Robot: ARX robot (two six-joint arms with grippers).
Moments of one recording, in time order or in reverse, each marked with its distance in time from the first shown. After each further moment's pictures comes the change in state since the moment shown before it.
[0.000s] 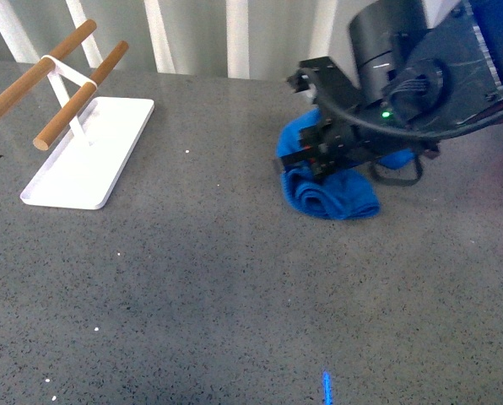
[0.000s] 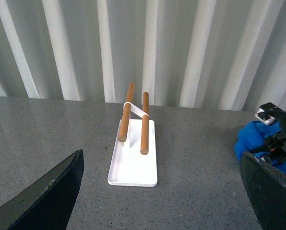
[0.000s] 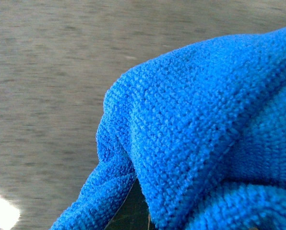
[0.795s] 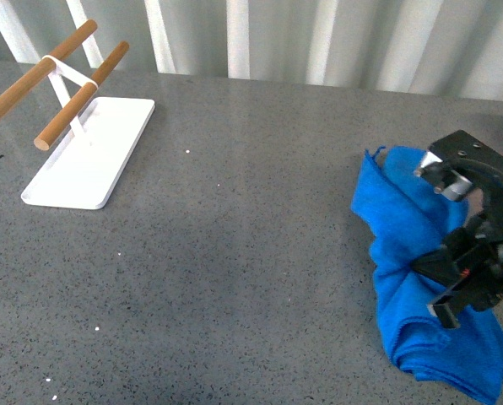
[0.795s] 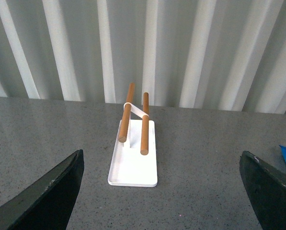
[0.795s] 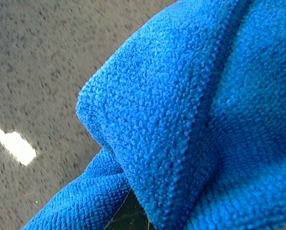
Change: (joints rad) left arm 0.000 0.000 0.000 0.000 0.000 0.000; right arm -0.232 -0.510 -0.736 0.032 -0.156 -0.286
